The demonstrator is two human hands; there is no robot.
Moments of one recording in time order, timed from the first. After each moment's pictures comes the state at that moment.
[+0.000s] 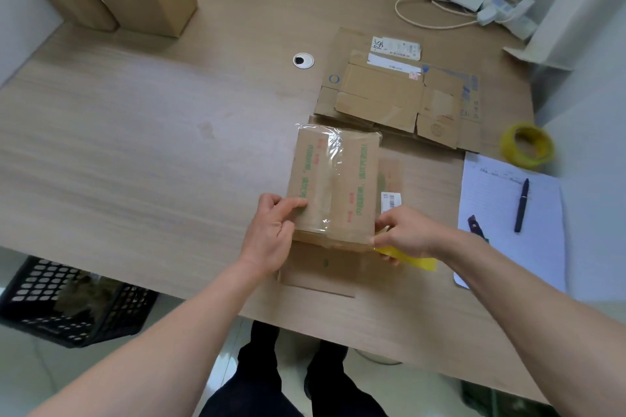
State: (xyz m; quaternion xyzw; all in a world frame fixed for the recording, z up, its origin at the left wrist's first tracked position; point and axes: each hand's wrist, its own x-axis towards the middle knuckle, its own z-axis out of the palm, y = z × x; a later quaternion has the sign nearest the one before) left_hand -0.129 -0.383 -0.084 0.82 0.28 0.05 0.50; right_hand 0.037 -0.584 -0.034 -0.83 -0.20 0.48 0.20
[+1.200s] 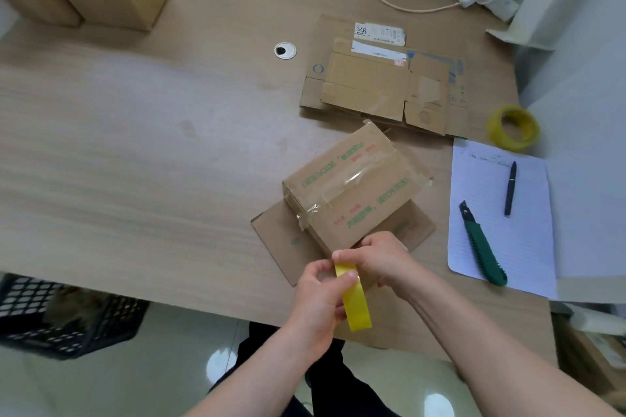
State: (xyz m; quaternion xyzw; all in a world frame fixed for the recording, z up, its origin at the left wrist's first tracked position) left_hand -0.158 -0.499 -0.058 0.36 0.45 -0.09 0.81; right_hand -0.036 -0.577 -0.059 -0.83 0.03 0.44 0.34
